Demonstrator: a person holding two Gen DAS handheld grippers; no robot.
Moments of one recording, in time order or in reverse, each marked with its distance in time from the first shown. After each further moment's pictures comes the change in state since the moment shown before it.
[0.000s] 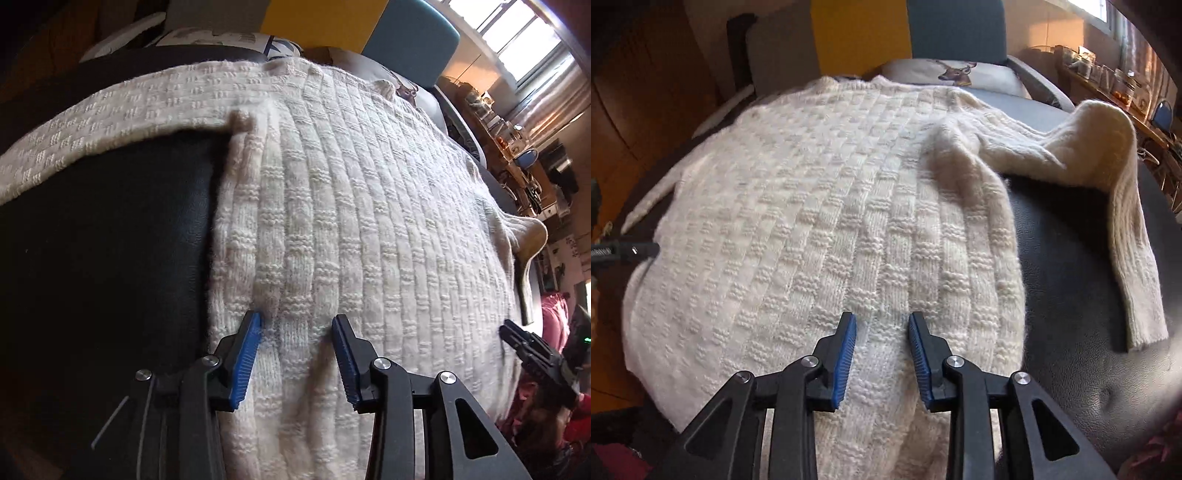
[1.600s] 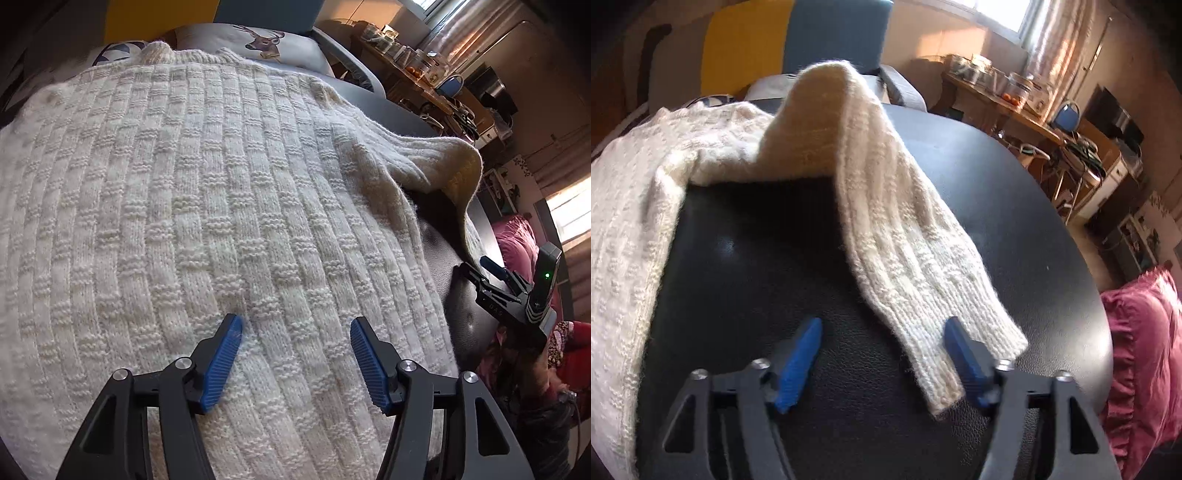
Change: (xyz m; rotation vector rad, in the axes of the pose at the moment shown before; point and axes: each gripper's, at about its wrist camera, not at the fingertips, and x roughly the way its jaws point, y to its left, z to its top) left arm 0.083 -0.225 0.005 0.268 0.140 -0.204; right arm -0.026 -0.166 0.000 -0.080 -0.051 -0.518
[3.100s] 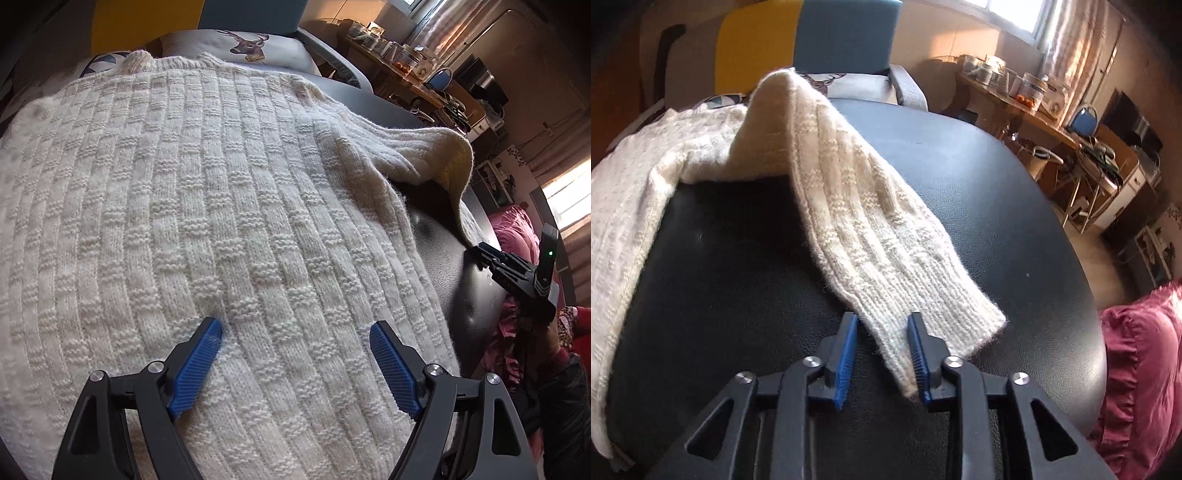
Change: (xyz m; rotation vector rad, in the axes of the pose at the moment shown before) left arm 0.004 -0.013 -0.002 0.052 -0.011 0.003; right arm -0.002 -0.082 -0.004 0.119 -0.022 0.162
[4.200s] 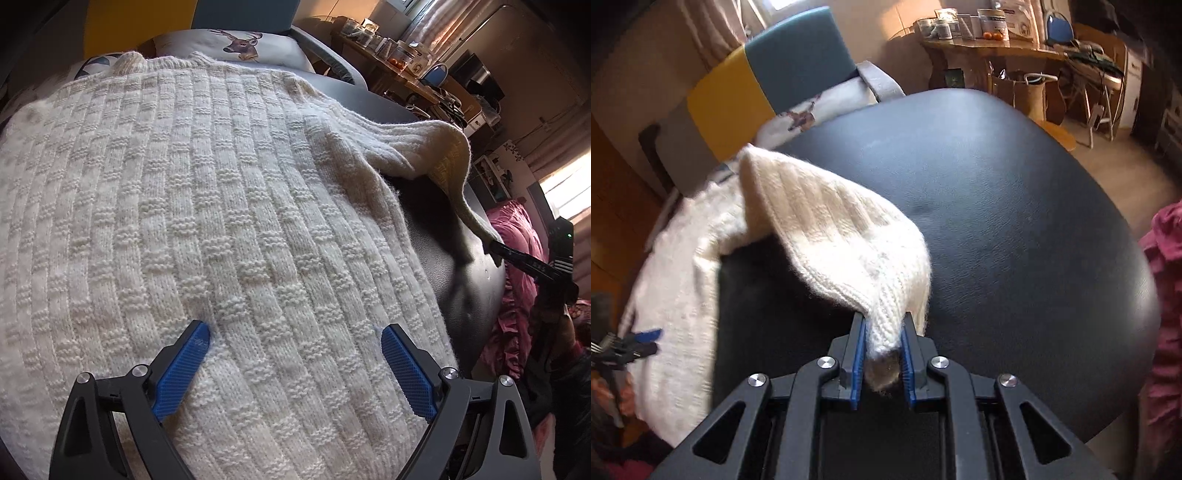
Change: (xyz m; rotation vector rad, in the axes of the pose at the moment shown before) left arm 0.000 -0.002 0.000 0.005 0.010 -0.021; right arm -0.047 -0.056 -0.003 0.377 -0.013 0.400
